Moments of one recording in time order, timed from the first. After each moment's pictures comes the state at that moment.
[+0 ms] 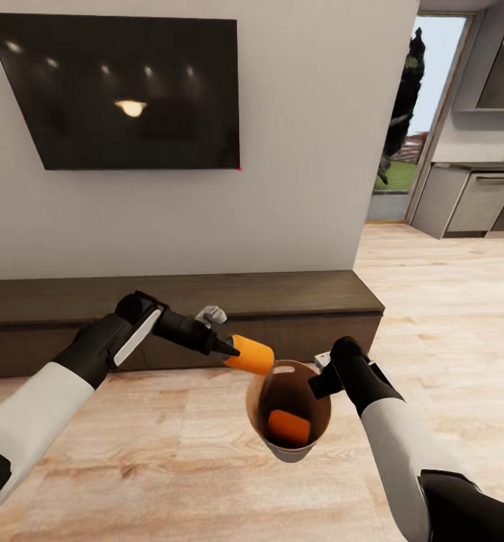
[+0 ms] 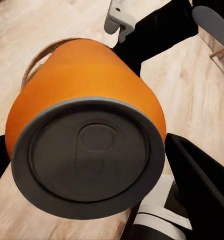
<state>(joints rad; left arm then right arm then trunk) -1.05 0.24 -0.61 -1.04 0.40 1.05 -1.02 -0.90 0.09 -0.12 -0.69 0.84 1.04 0.71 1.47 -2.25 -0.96</state>
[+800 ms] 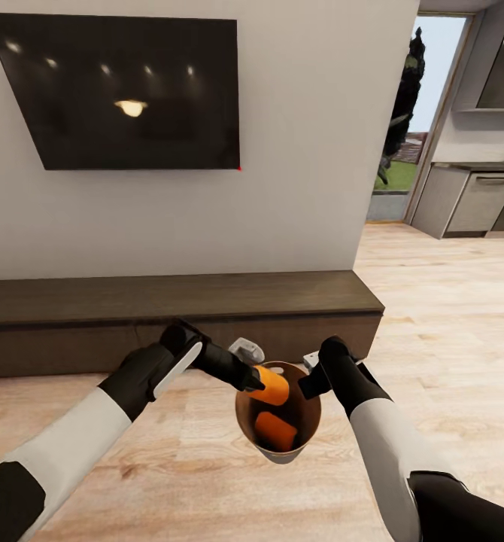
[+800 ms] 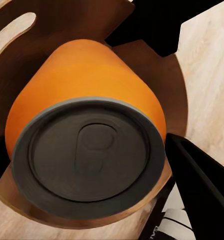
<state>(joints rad) -0.95 0.08 -0.70 -1.04 0.39 1.05 -0.68 -0.90 0.14 -0.10 -0.69 0.85 1.04 0.71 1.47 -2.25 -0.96</state>
